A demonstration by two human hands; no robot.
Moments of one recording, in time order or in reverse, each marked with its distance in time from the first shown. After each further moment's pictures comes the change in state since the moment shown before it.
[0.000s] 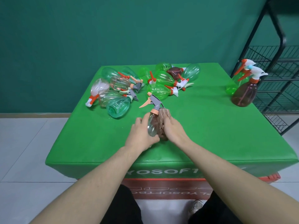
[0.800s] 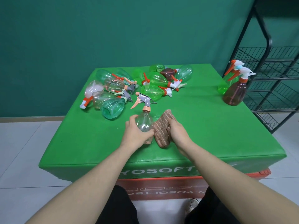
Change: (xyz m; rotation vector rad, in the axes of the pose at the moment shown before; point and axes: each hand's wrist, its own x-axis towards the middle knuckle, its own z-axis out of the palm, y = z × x) left_hand -0.001 0.003 0.002 -0.328 0.084 -0.150; right_hand -0.002 0.033 -0.015 0.270 0.050 0.166
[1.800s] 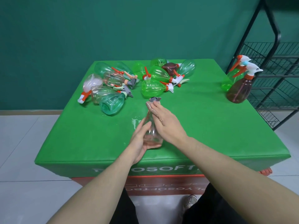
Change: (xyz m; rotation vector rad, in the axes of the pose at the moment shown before) left_hand -0.012 -0.018 0.032 -0.964 -0.319 -0.234; right_hand 0.016 -0.005 0.014 -0.662 -0.056 -0.730
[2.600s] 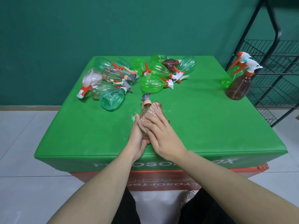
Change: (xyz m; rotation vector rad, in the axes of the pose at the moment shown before) left_hand 0.008 -0.012 -0.006 -0.132 0.041 -0.009; right_hand -0.049 0.005 0.035 -0.116 0.106 -0.343
